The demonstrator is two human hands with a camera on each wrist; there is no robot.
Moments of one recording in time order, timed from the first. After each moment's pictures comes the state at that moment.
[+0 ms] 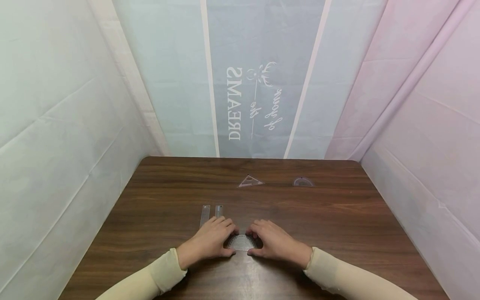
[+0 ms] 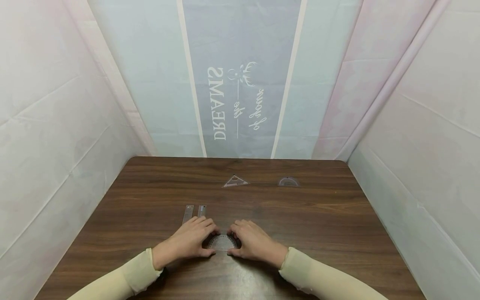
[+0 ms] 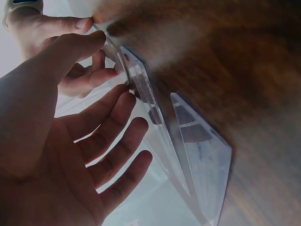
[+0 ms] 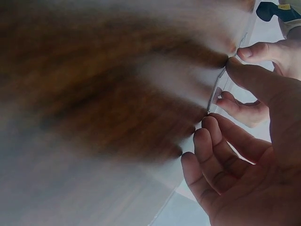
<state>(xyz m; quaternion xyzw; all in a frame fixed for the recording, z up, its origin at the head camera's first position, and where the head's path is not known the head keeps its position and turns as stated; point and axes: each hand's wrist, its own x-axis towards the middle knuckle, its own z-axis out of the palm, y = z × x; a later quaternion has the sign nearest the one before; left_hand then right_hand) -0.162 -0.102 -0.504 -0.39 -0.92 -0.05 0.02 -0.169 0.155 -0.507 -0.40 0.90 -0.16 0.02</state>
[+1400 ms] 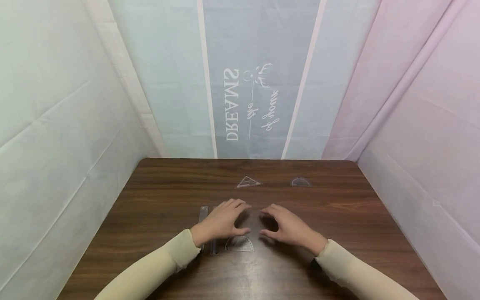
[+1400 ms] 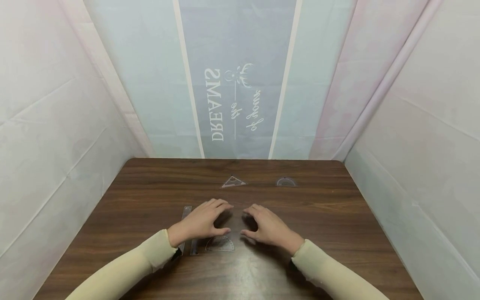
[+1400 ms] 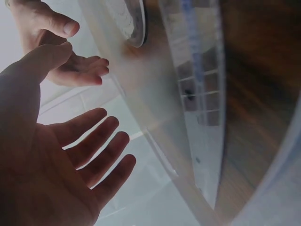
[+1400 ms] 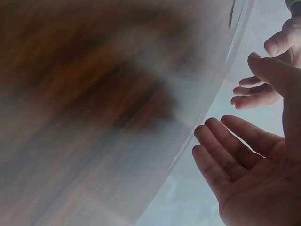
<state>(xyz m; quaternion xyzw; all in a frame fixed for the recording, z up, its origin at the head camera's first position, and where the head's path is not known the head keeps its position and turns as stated) -0.211 -0.067 -0.493 -0.37 -0.92 -0.12 0.01 -0.198 0.206 -0.496 -0.34 0.92 -0.21 0.01</state>
